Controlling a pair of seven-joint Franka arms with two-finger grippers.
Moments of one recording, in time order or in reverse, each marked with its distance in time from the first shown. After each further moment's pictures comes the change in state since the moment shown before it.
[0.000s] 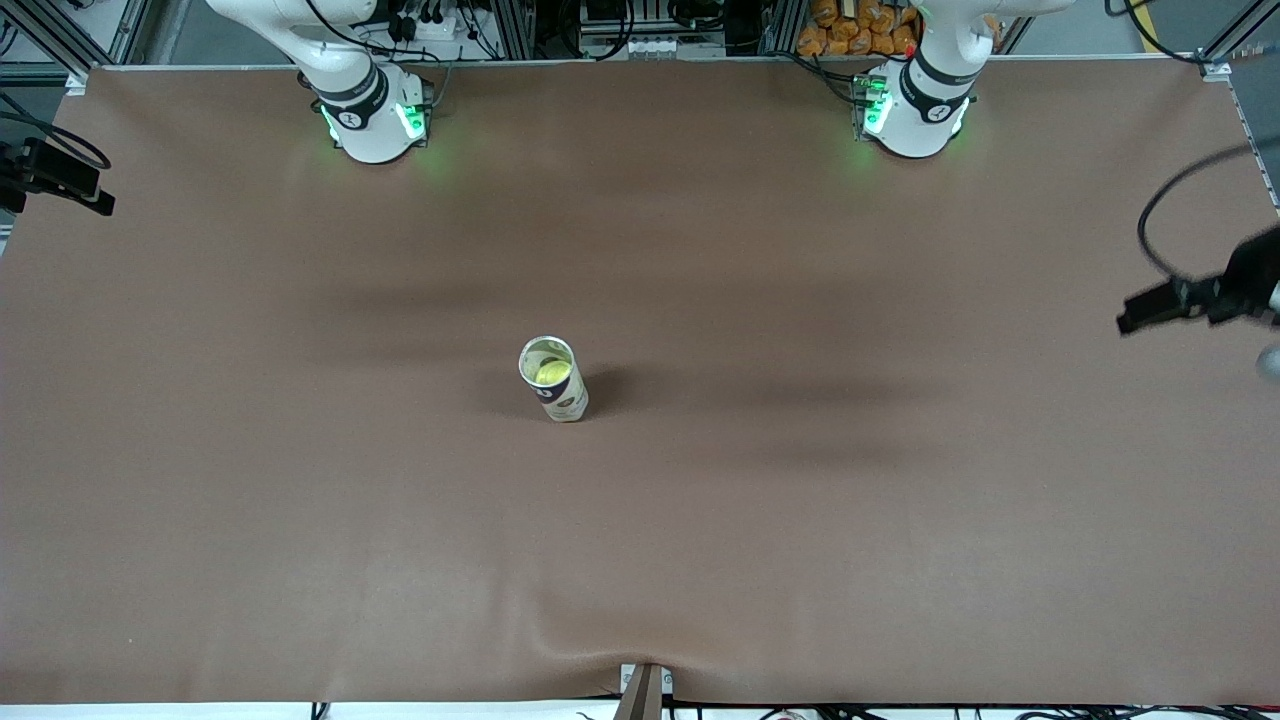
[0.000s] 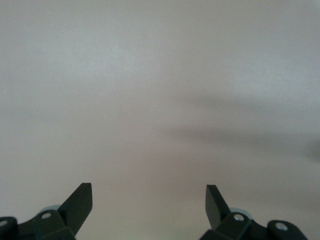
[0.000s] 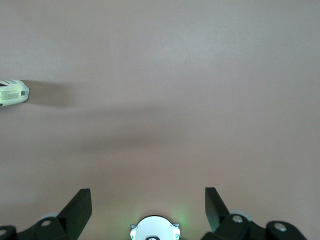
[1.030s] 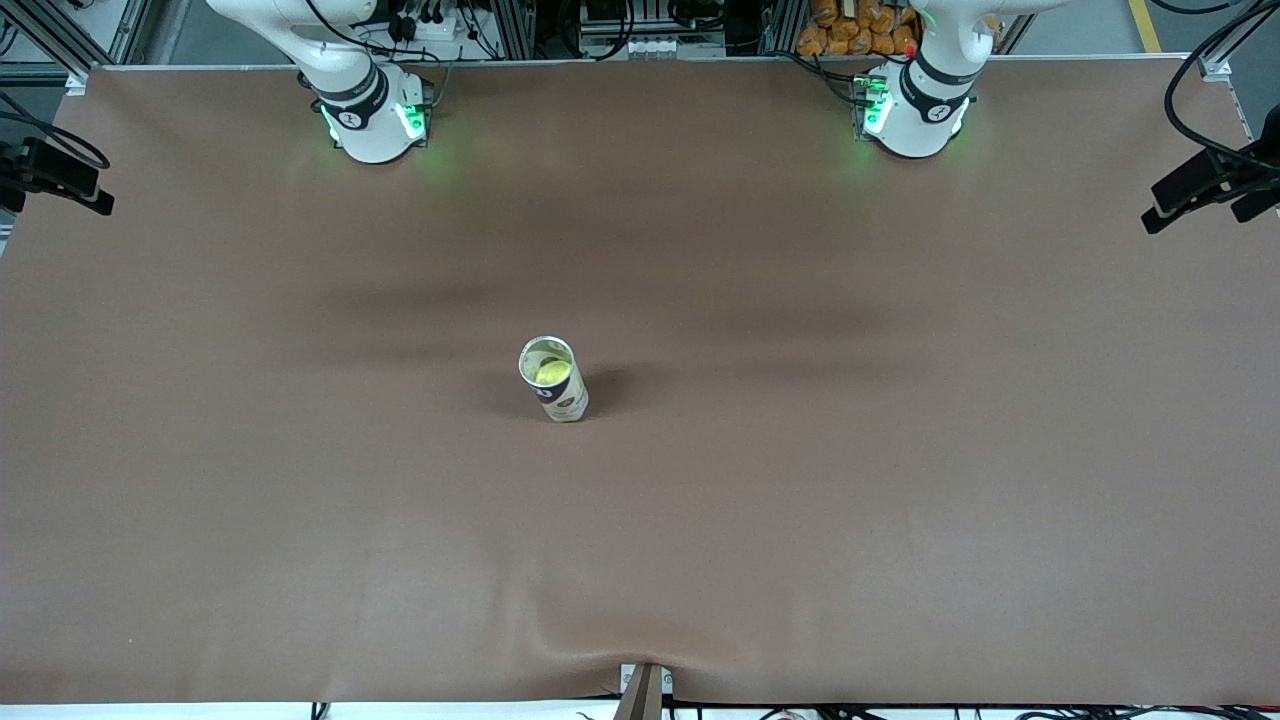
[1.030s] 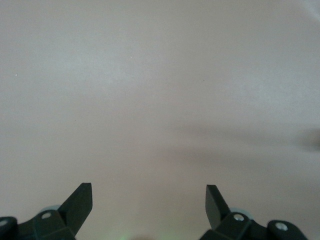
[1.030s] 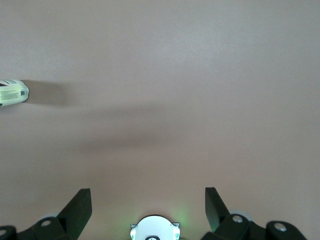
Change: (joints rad) left arm 0.032 -0.243 -0.010 -0.236 0.000 0.057 -0.002; right arm 0.000 0.000 -0.001 0.000 0.000 -0.002 0.000
